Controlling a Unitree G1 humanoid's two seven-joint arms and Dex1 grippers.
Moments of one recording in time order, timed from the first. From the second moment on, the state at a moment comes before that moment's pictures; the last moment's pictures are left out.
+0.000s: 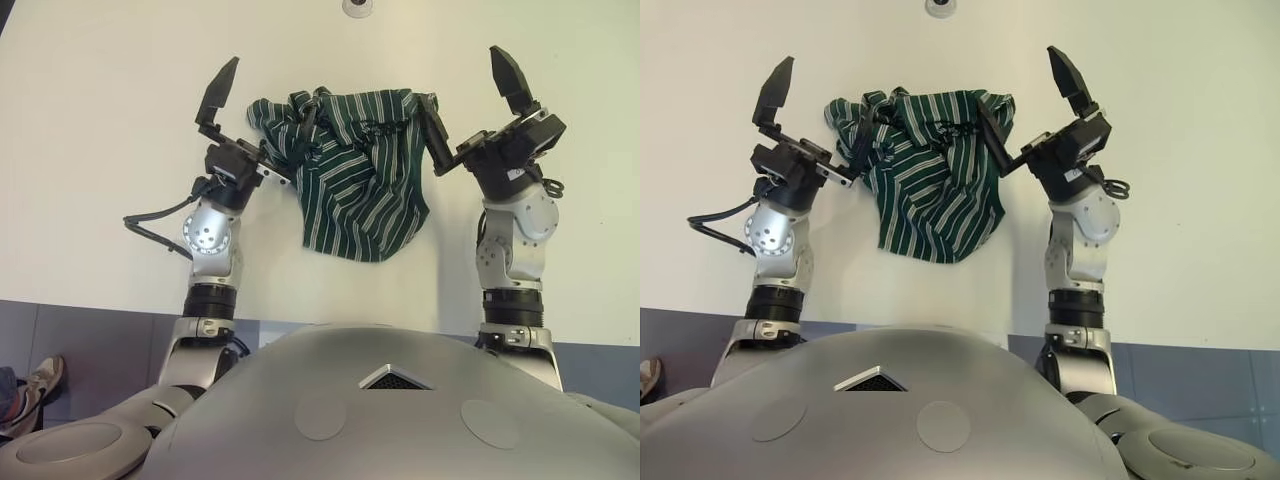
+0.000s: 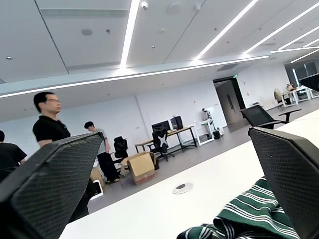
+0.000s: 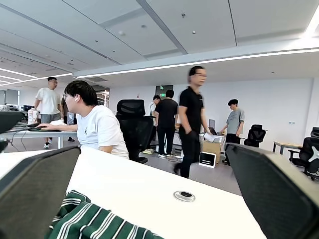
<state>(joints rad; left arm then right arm) 0.03 0.12 -0.04 0.27 -0.10 -0.88 -0.49 0.04 -0.14 -0.06 0.07 0.35 -0.46 0.74</state>
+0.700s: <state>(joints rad) 0.02 0.16 -0.11 0.31 -0.19 -0.87 -0.54 0.07 -0.15 -0.03 0.06 0.41 -0.48 0.78</state>
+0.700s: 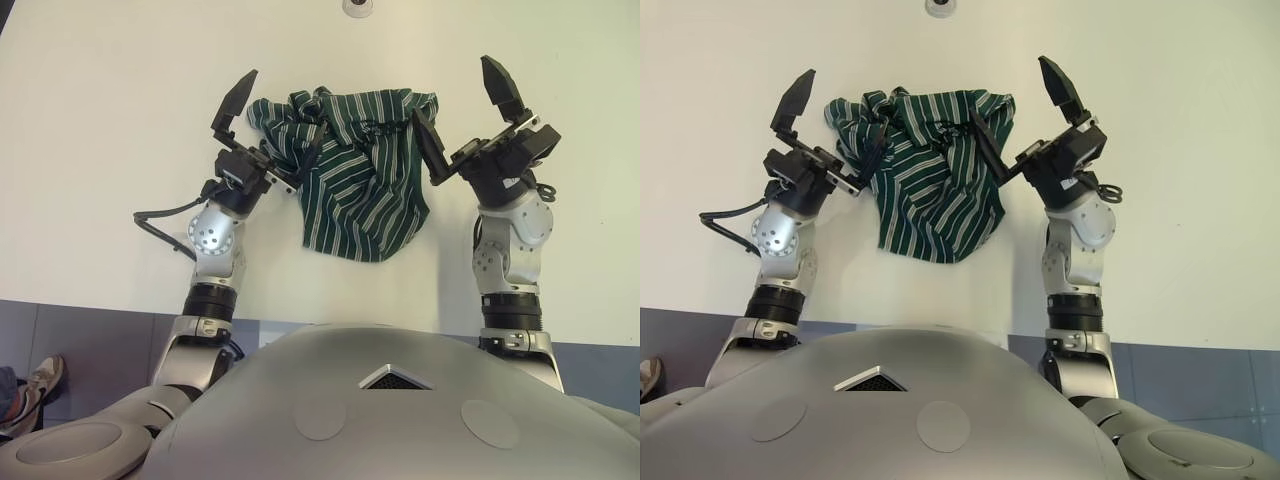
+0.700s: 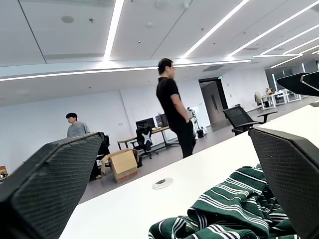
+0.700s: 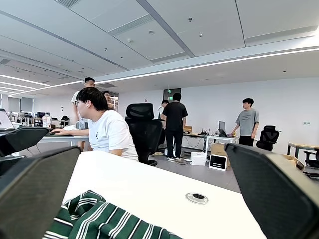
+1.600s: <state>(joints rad) 0.16 0.25 -0.26 0.18 -0.22 -0.91 -0.73 0.09 -0.16 -0.01 0.06 0.41 -0.49 0.80</state>
